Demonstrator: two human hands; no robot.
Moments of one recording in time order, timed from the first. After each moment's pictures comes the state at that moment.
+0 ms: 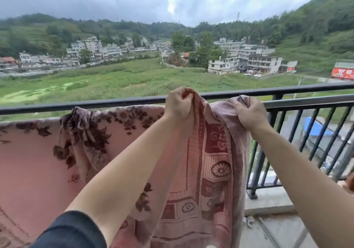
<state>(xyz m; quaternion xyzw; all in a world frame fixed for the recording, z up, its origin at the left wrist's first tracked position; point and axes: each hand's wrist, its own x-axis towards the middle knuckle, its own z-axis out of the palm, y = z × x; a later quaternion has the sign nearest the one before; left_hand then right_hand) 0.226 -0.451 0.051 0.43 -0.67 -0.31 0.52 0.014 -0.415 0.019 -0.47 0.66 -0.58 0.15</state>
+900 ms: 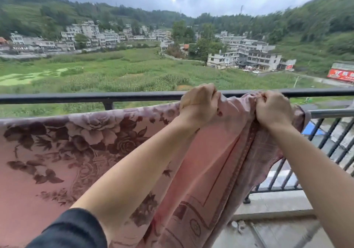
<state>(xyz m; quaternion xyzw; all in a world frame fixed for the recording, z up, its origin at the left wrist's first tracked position) 0.145 -0.521 0.047 0.46 -0.79 0.03 0.41 -0.063 -0.506 0.027 -0.51 0.76 -0.38 -0.13</state>
